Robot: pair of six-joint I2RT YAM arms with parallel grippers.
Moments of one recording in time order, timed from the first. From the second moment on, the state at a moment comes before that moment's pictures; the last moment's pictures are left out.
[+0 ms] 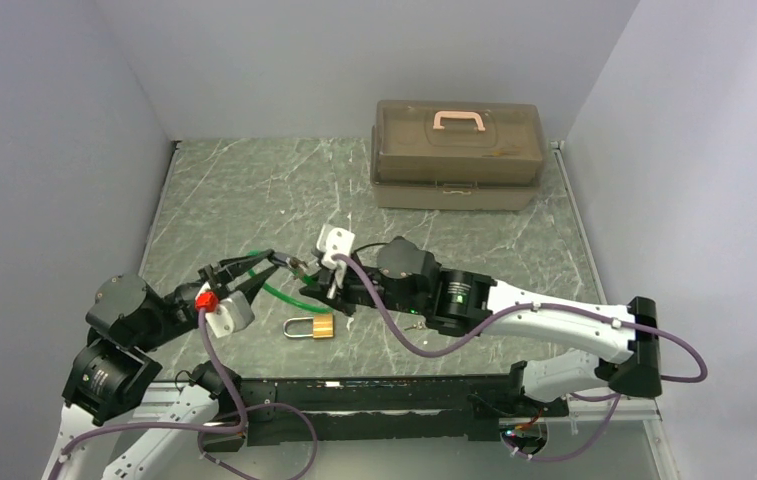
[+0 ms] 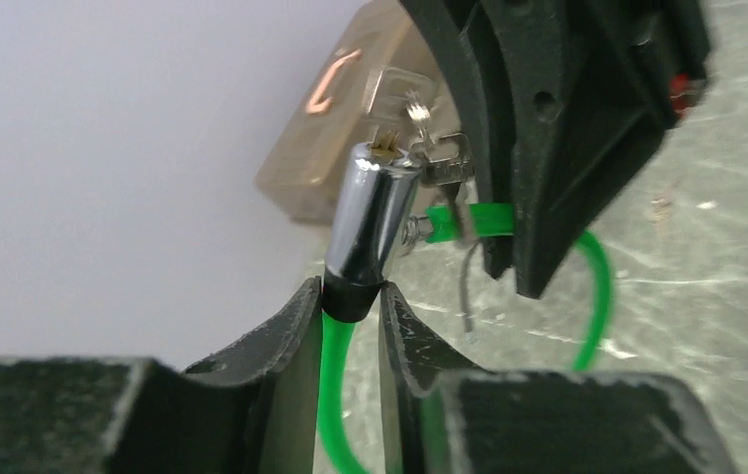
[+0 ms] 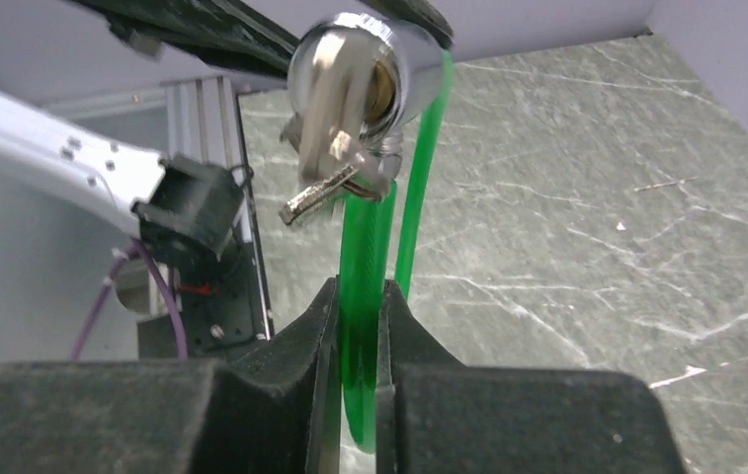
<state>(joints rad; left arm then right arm) -0.48 0.43 1.00 -0.55 0.49 0.68 1.28 1.32 1.26 -0.11 -0.01 -0.01</state>
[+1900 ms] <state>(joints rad) -0.50 0.81 1.20 -1.06 0.76 0.63 1.21 1.02 1.28 -0.24 -0.15 -0.17</state>
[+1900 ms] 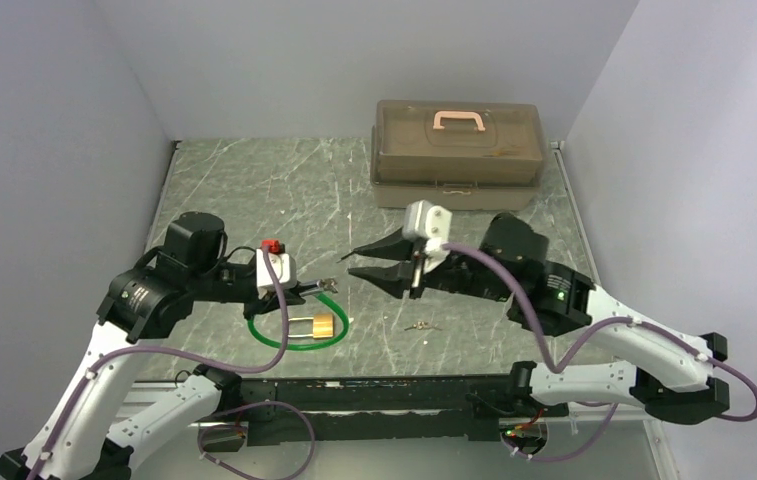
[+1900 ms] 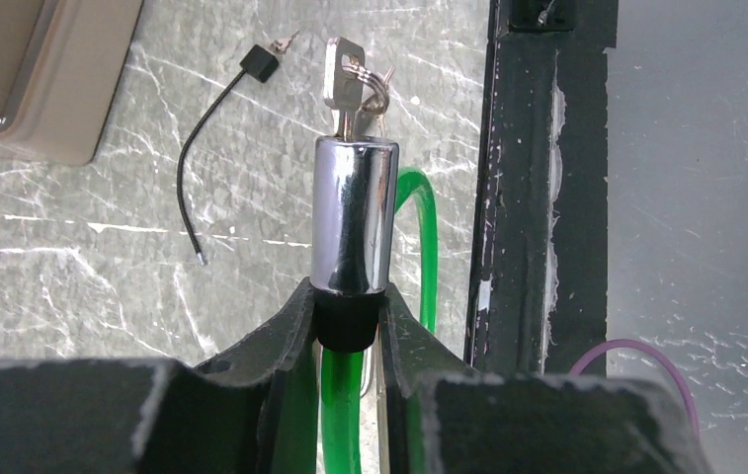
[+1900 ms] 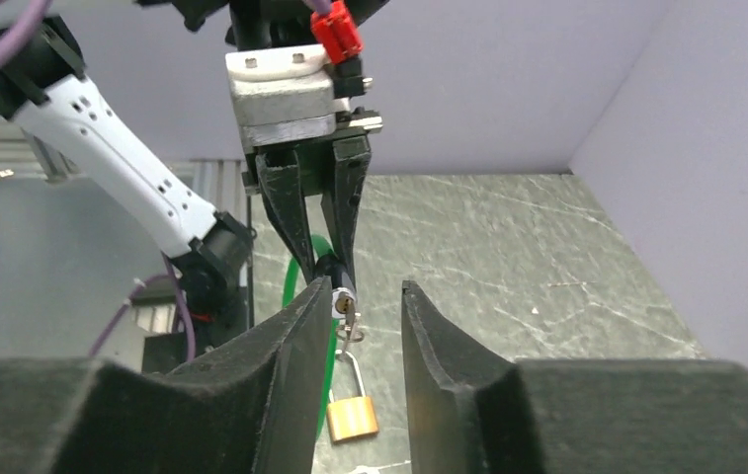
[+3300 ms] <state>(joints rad) -0.50 0.80 1.21 -1.04 0.80 0.62 1.10 1.25 1.47 -0.50 -0.40 -0.03</state>
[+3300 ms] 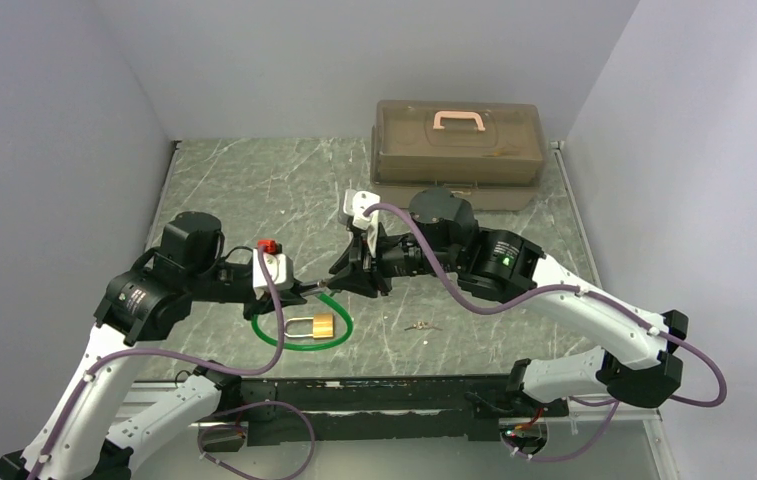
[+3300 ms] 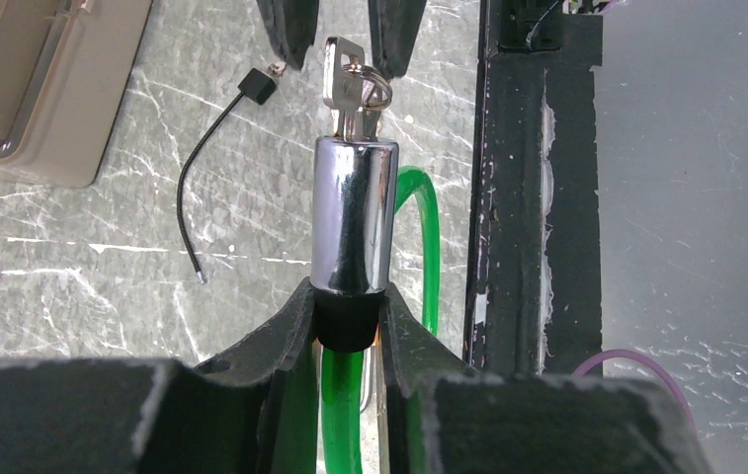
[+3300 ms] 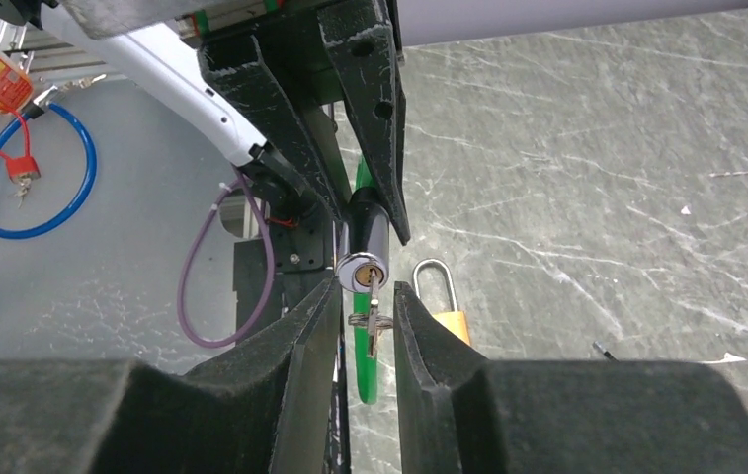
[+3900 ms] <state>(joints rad) -0.50 0.79 1.21 -1.03 0.81 0.61 1.10 1.27 1.48 -0.52 -0.41 -0.04</state>
